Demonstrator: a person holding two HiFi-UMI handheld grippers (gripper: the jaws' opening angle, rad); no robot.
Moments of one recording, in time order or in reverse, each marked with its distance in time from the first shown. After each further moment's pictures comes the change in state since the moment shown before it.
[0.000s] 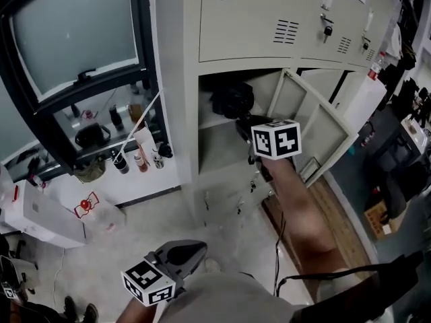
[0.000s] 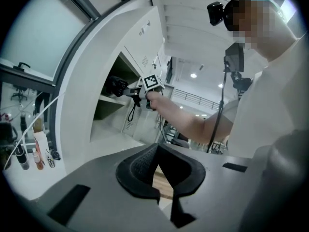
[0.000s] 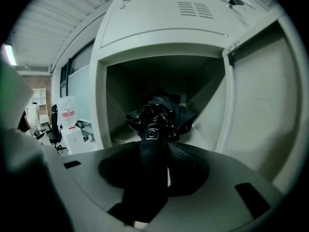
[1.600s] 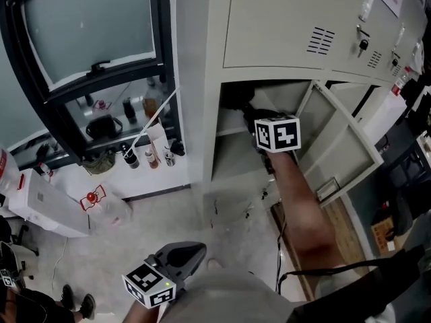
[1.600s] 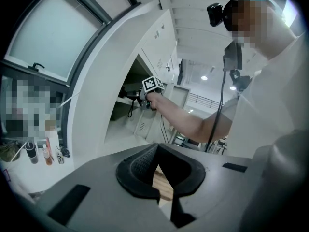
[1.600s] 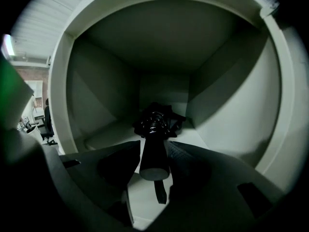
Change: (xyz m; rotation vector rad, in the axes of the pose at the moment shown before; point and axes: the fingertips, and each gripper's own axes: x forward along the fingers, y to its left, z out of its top) left arm 0.000 0.049 0.003 -0.052 -0.031 0.120; right arm 0.082 -0.025 0.014 -0.053 0.019 -0.058
